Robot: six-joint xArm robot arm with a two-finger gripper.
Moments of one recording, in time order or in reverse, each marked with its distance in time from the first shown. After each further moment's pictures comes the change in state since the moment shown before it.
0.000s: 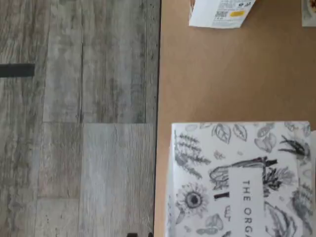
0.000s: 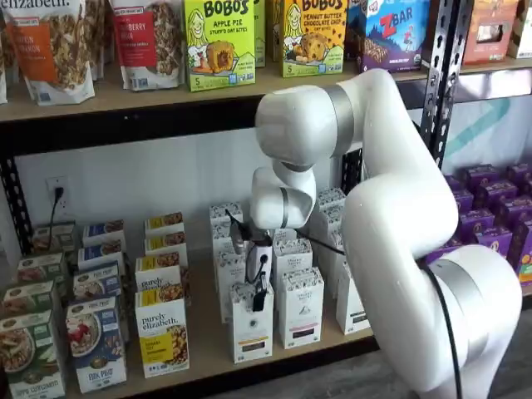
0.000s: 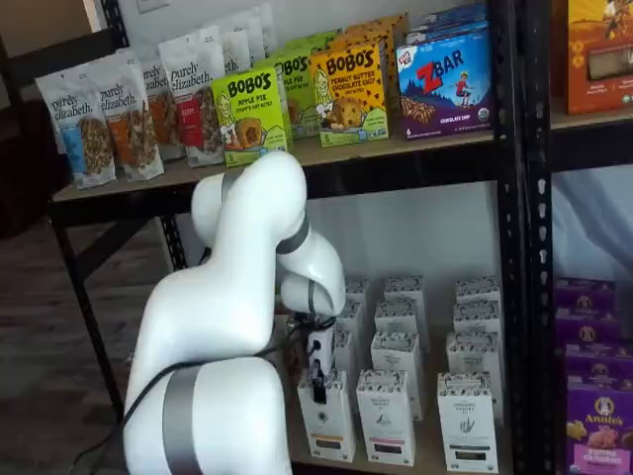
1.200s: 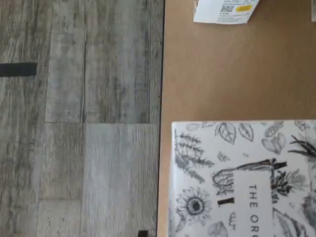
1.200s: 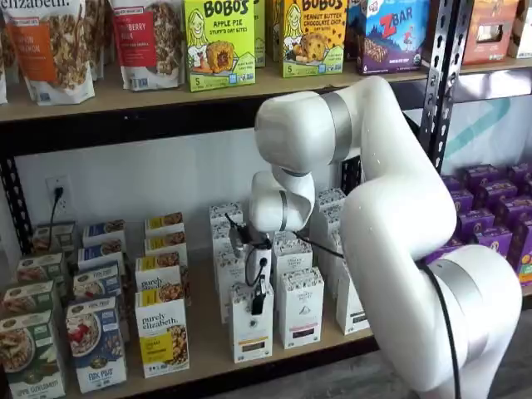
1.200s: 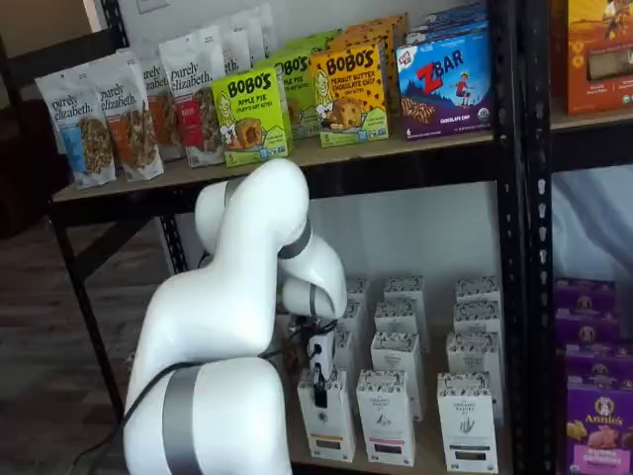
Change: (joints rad) arm -0.001 0.040 -0.049 0.005 0.030 -0.004
